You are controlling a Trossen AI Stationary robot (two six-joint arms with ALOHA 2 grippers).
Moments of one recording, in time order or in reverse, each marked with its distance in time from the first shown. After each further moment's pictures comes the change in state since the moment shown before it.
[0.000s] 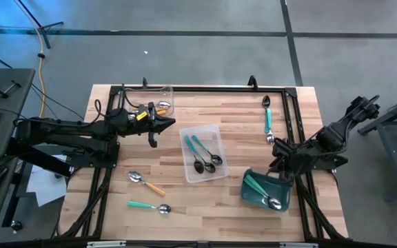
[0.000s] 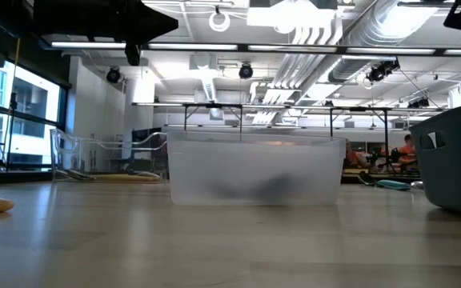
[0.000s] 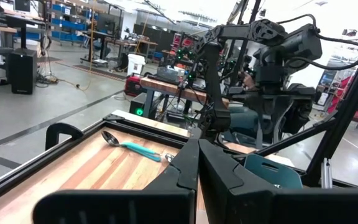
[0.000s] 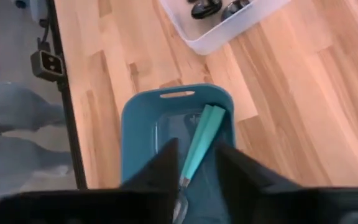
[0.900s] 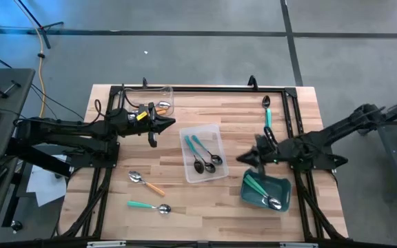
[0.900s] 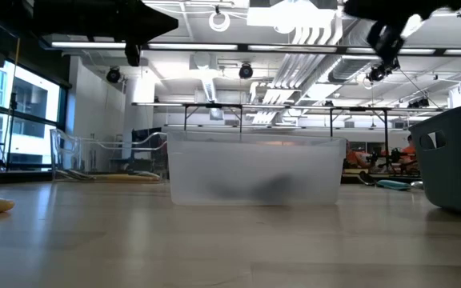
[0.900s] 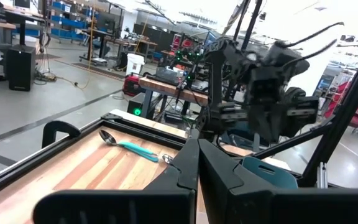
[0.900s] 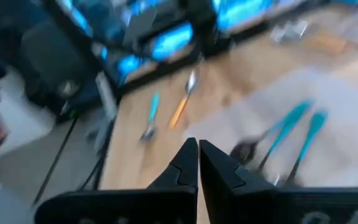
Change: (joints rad) left arm 0.000 0.000 0.000 0.004 0.000 -0.027; right arm -0.252 -0.002 -0.419 1.117 0.084 -0.425
